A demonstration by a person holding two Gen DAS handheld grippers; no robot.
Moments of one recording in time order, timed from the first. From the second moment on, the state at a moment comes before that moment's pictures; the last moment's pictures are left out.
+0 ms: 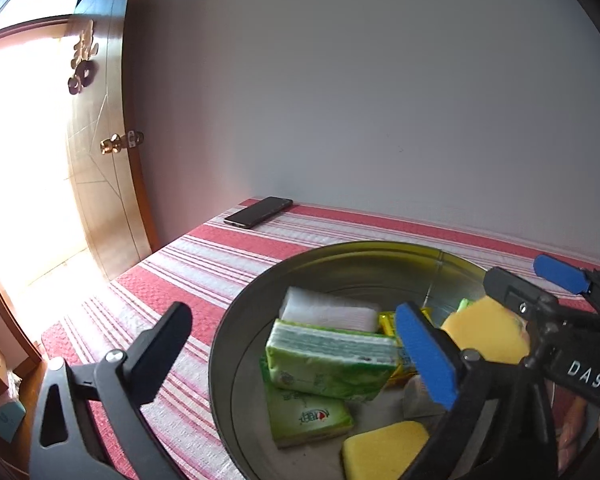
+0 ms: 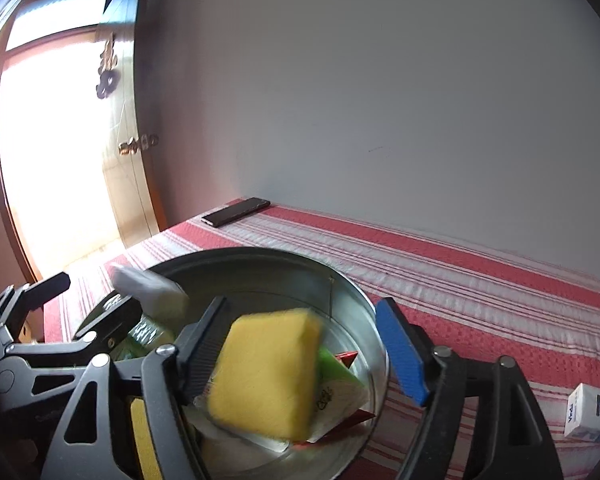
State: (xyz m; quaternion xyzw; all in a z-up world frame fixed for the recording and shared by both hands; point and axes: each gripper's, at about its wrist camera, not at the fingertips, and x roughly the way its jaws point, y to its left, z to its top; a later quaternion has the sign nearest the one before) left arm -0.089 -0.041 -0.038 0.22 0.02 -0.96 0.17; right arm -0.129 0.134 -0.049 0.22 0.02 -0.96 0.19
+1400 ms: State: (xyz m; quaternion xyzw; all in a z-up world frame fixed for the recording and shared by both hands) left arm -0.115 0.135 -0.030 0.23 -0.01 -0.97 0.01; right arm -0.086 0.349 -0.067 0.27 0.10 -0.95 0.11
